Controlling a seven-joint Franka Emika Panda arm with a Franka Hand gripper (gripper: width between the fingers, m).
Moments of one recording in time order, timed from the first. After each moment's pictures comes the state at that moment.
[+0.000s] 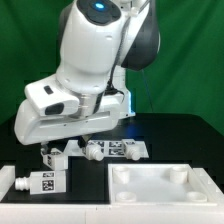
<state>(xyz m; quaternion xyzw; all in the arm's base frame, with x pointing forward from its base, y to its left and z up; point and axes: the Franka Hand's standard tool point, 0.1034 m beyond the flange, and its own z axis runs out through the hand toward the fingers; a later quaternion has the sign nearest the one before) 0.478 -0.105 0.051 0.93 0.25 -0.25 0.06</state>
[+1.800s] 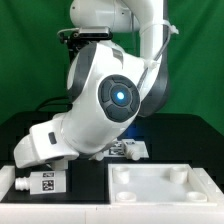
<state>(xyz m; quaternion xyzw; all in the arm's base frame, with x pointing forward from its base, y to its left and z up) 0.442 -0.130 0.009 0.86 0.24 -0.43 0.12</state>
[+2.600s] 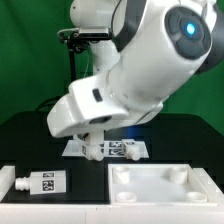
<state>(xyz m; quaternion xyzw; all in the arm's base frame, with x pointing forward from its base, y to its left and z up) 0.526 -0.056 0.098 0.87 0.25 -0.40 0.11</state>
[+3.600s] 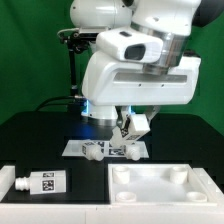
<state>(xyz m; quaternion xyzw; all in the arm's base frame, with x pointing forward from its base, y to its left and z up) 0.589 0.007 0.134 0.96 0.25 -0.09 0.07</state>
